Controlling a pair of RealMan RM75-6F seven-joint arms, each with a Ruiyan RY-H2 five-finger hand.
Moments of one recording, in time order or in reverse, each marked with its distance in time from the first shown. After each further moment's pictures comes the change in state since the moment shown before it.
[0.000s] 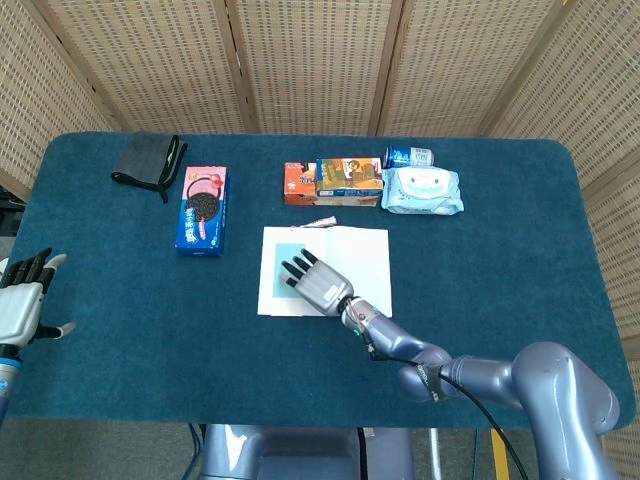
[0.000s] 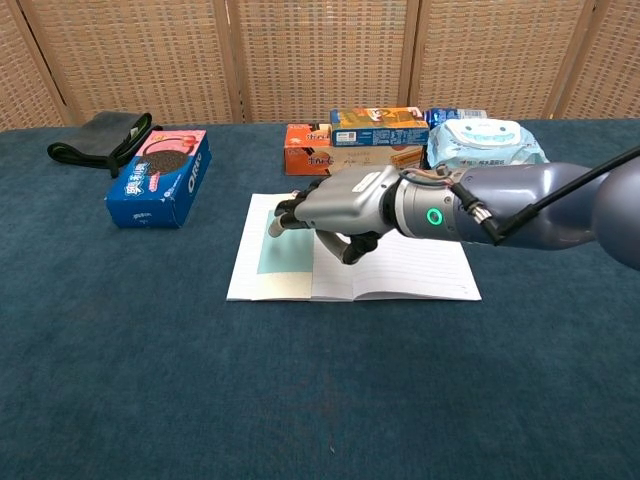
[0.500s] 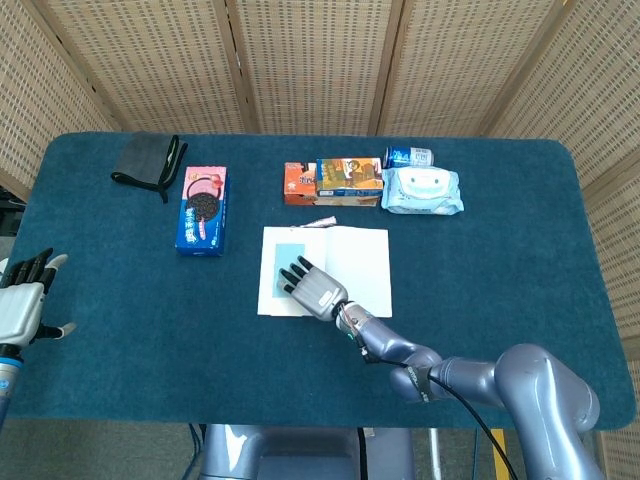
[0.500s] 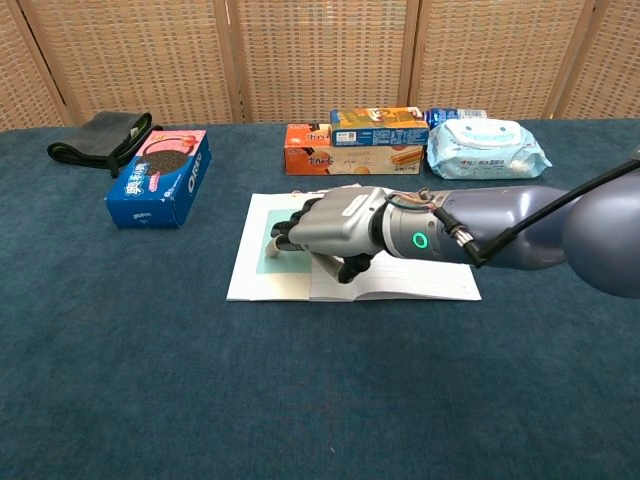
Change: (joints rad) left arm -0.003 -0.002 0.002 0.002 -0.002 -0.001 -0.002; right arm 0.021 -0.064 -0.024 0.067 0.016 -0.028 -0.031
